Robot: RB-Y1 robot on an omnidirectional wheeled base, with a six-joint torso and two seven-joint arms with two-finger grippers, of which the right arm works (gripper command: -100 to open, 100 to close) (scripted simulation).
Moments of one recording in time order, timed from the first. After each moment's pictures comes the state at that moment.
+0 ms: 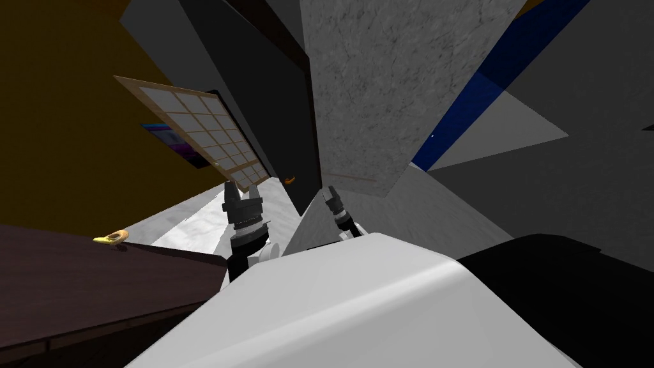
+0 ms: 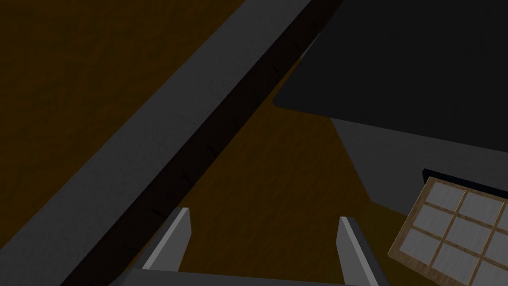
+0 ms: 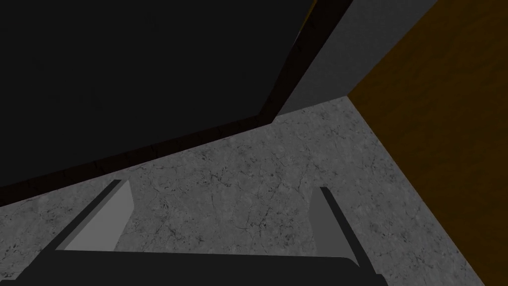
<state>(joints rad) 0.28 -0.12 0.47 -1.78 0.02 -0.64 -0.12</state>
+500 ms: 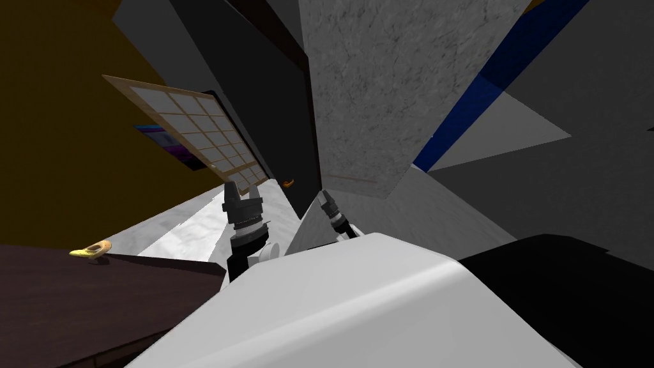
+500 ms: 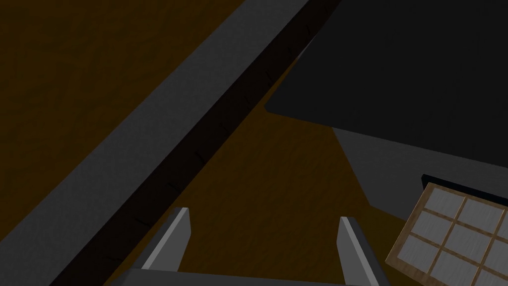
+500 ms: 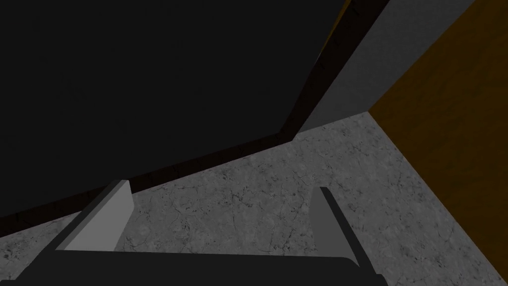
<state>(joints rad) 0.24 -0.12 0.53 -1.68 0.02 -0.66 -0.12</state>
